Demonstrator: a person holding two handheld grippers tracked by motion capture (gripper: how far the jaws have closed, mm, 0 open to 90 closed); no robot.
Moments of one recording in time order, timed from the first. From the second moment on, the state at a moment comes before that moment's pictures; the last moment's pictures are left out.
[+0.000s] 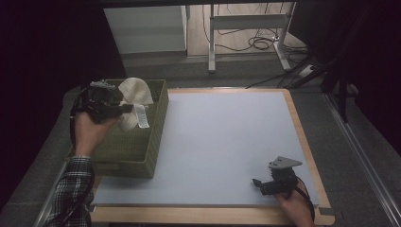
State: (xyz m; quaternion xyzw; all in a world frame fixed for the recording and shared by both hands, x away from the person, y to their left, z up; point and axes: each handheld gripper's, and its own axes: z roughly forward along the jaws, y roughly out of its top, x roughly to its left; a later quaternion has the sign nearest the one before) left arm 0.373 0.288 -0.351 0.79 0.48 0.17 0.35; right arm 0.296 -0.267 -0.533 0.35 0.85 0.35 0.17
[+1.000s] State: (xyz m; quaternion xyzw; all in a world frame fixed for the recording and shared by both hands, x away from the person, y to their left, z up) left arm 0.378 0.193 -0.340 0.82 0.39 0.14 0.39; right arm 0.296 -0.267 -0.533 0.35 0.85 0.35 0.17
